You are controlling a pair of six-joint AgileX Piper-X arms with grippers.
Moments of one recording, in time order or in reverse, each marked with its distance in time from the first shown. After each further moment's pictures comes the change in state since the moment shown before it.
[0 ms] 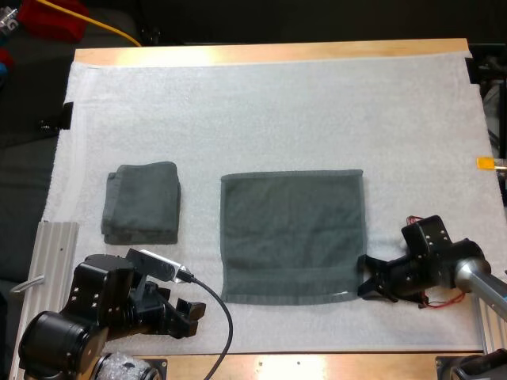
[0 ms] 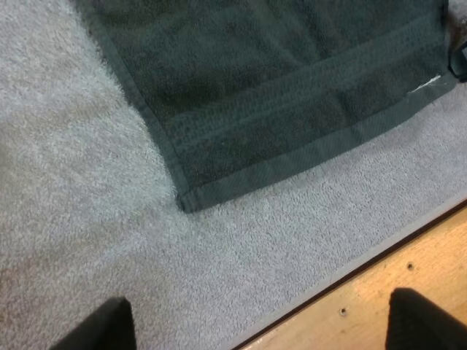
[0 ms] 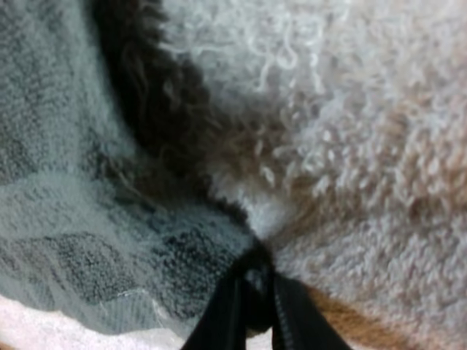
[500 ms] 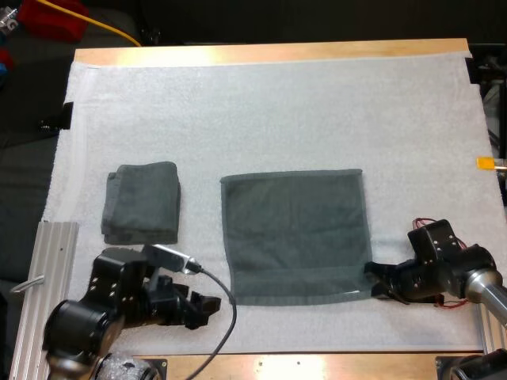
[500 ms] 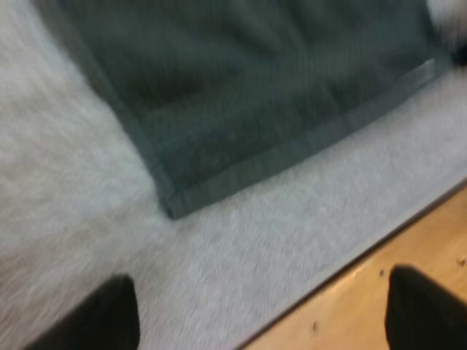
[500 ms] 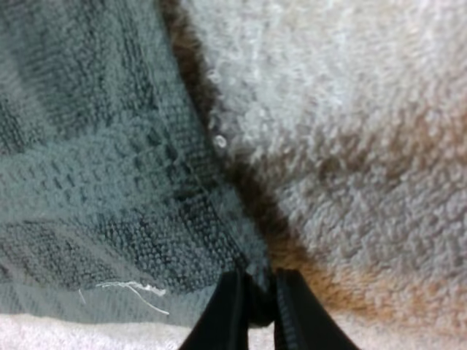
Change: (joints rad) left arm 0.000 0.059 0.154 -0.204 0.133 -0.047; right arm 0.002 -0.146 0.000 0.125 0.154 -0.063
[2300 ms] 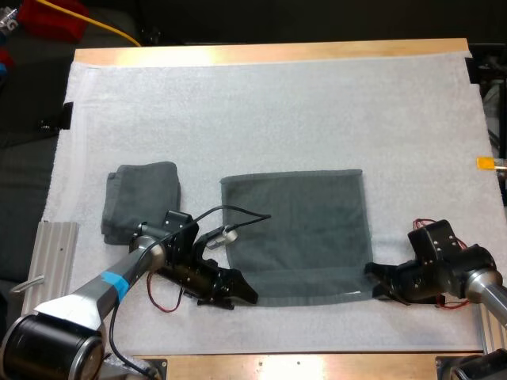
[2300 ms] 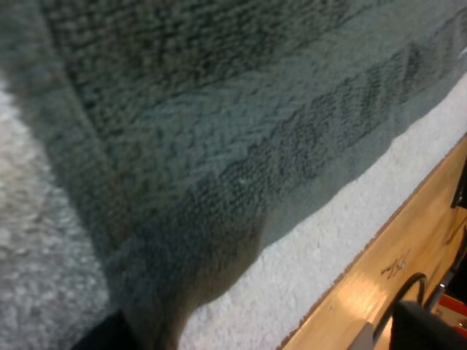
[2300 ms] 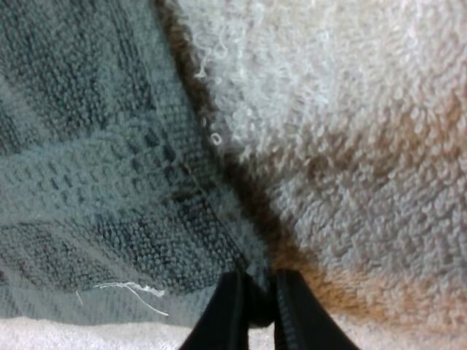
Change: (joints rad) left arm 0.001 0.905 0.049 -0.368 0.413 -0.006; right arm 0.000 0.000 0.000 0.007 0.007 0.000
